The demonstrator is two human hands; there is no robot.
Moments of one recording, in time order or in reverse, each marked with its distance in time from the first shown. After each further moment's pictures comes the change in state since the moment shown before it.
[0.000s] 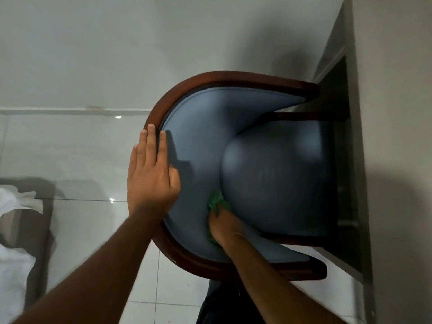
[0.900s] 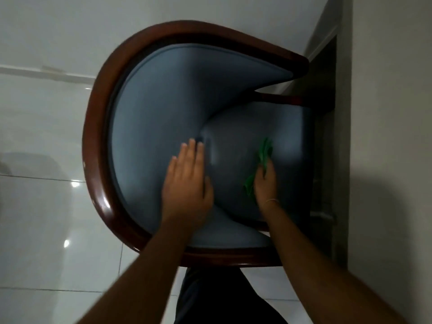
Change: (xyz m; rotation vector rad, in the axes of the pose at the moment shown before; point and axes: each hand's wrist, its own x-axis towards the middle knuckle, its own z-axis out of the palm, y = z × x) left_hand -0.076 0.118 0.080 -0.260 -0.190 0.035; right_hand 0.101 0.117 -0.113 0.432 0.521 -0.240
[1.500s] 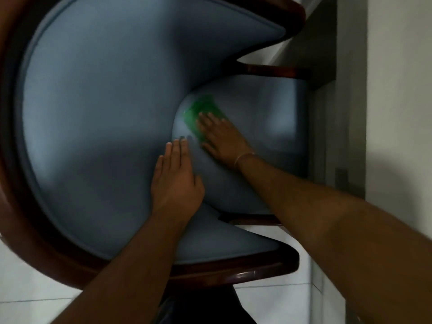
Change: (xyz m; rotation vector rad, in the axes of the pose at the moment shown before) left_hand 0.029 0.008 0.079 -0.043 -0.279 -0.134; right_hand 0.122 0.017 0.059 -1.104 -0.459 -0.964
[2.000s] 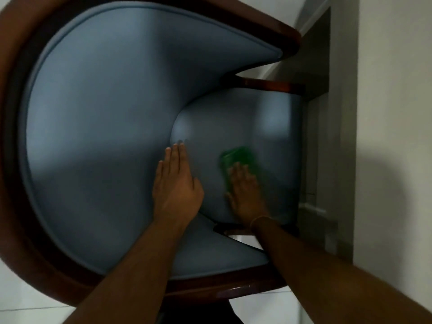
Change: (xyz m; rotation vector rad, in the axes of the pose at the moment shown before) left_hand 0.015 0.006 -0.005 -0.129 0.037 -0.033; right_hand -0.136 -0.027 0.041 0.090 -0.066 0.374
